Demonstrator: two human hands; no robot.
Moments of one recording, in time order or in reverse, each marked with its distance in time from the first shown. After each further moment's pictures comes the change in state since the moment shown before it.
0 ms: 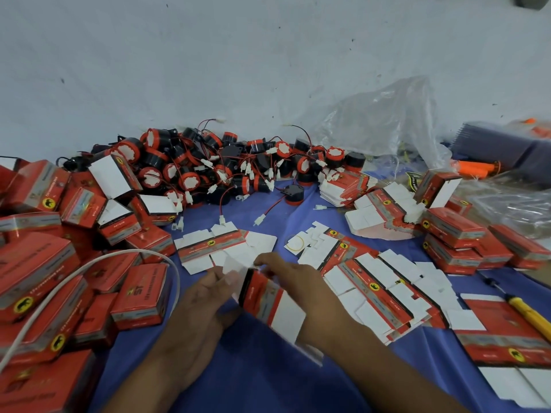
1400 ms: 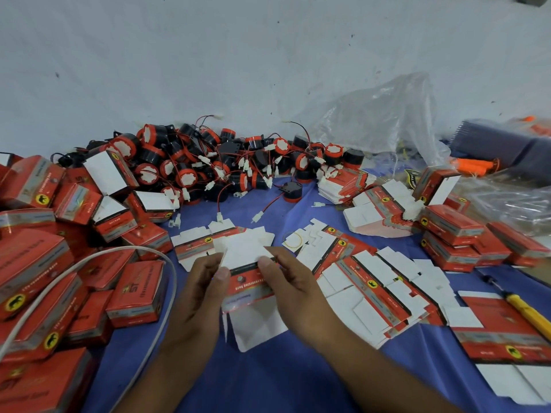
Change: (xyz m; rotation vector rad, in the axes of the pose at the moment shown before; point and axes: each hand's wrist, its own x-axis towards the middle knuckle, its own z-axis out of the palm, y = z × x) left_hand -0.009 -0.005 0.010 0.182 0.164 0.287; right_hand -0.005 -0.007 0.022 0.880 0.219 0.083
